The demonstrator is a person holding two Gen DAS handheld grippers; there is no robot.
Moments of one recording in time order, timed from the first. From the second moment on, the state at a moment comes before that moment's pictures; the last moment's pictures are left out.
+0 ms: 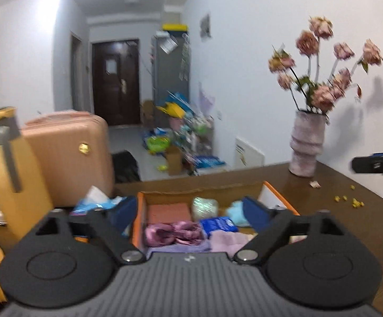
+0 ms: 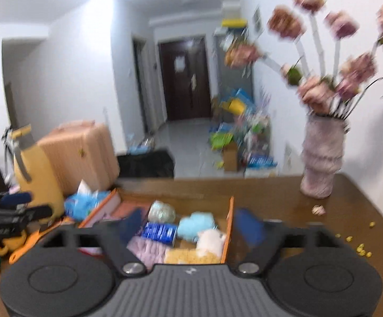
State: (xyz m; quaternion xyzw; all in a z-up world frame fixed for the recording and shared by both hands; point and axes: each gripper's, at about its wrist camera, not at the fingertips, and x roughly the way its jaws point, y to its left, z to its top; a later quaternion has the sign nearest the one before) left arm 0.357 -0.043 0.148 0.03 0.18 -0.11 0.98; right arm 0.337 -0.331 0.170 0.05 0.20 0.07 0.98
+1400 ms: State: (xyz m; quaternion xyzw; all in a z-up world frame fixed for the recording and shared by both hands) left arm 0.254 -0.017 0.005 0.03 0.24 -0.06 0.97; right arm 0.220 -0.246 0.008 0.02 0.23 0.10 0.97
